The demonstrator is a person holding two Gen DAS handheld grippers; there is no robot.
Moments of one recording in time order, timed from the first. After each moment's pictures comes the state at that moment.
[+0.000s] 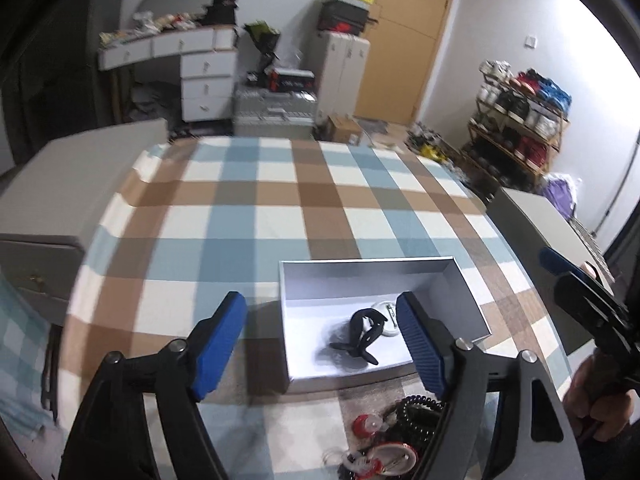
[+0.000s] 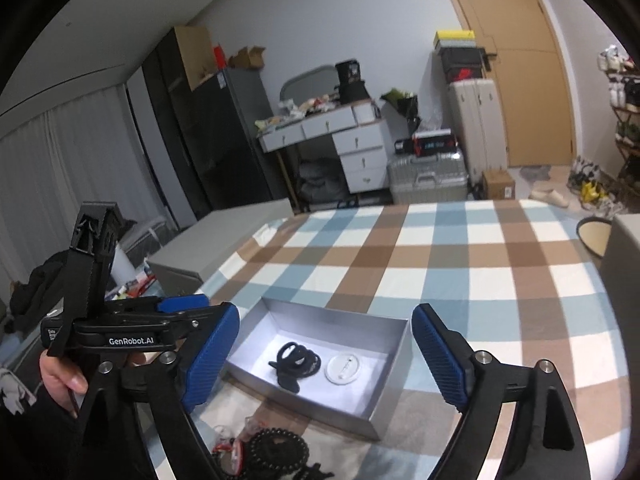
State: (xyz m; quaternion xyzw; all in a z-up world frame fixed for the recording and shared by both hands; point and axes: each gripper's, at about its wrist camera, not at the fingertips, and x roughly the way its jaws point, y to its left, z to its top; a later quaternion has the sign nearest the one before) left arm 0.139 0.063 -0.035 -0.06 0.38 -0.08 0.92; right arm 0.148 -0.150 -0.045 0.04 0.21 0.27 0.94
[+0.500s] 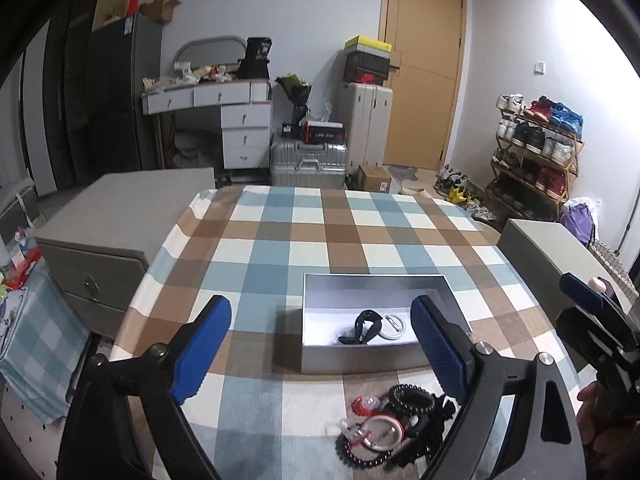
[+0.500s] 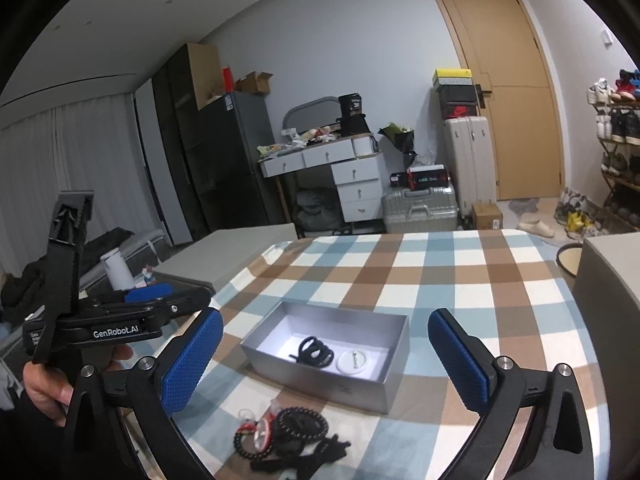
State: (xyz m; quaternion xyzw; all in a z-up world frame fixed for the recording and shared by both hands) left arm 0.080 0.050 -0.015 -0.04 0.29 -0.01 0.96; right arm 0.084 -0.149 -0.035 0.03 0.16 0.26 0.95
